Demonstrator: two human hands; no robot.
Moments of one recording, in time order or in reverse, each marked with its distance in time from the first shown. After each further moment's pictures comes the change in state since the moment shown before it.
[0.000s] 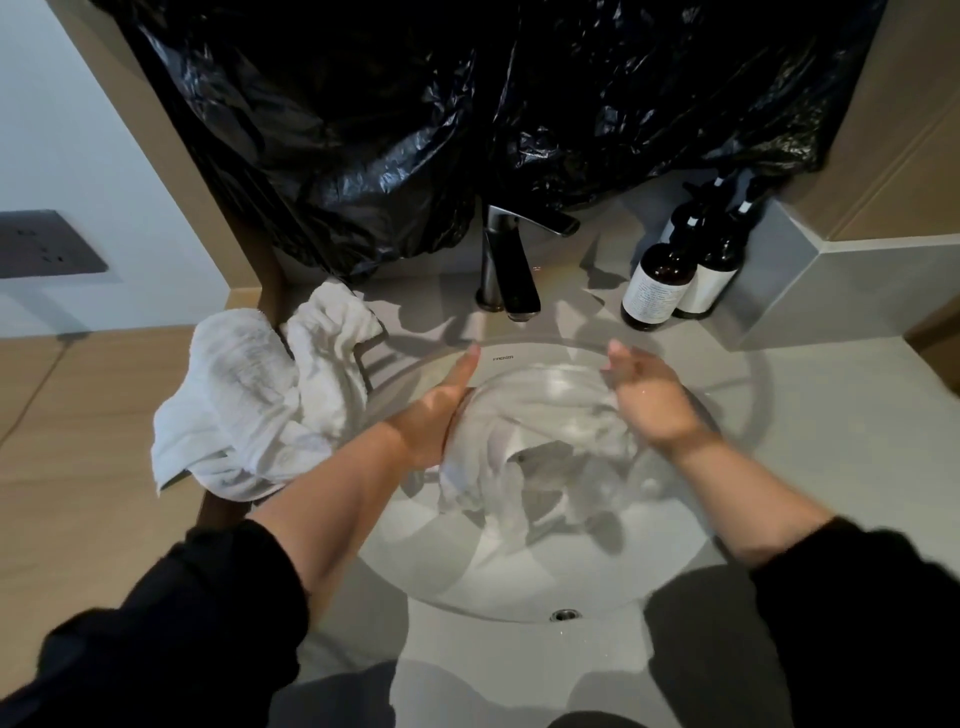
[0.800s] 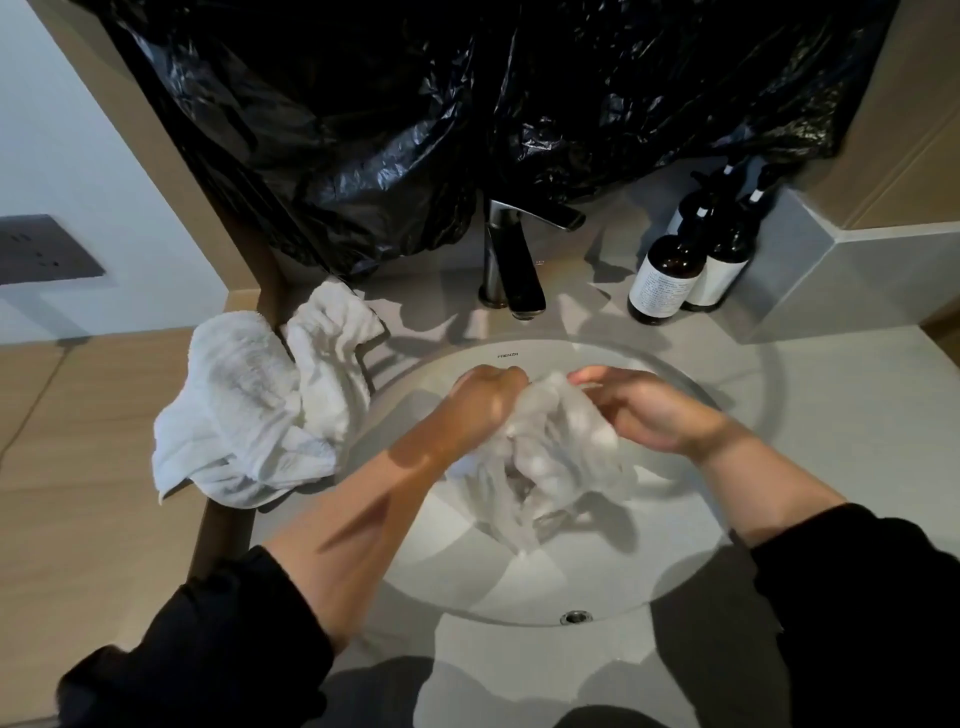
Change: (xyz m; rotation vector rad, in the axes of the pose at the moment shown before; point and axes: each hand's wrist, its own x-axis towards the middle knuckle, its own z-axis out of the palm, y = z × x) left_hand 0.001 0.020 0.042 0.602 0.429 0.179; right_hand 0.029 0.019 0.019 0.649 -0.599 0.161
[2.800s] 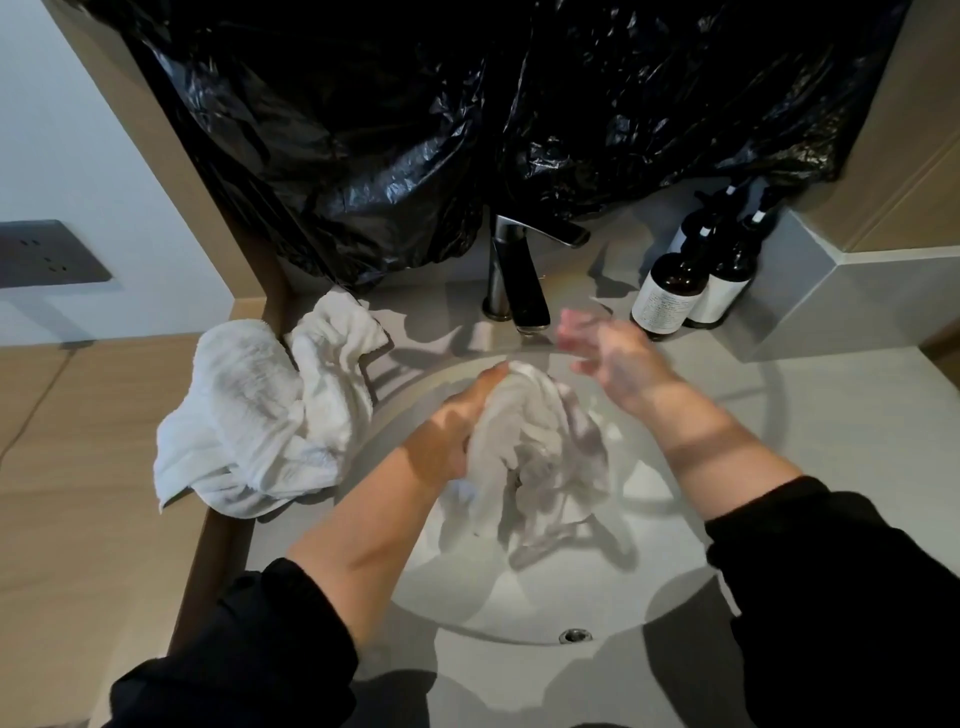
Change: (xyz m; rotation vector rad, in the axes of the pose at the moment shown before) left_hand 0.009 -0.026 -0.003 -0.742 -0.153 -0.190; right_hand 0.013 -0.059 0.042 0.049 0.388 -0.101
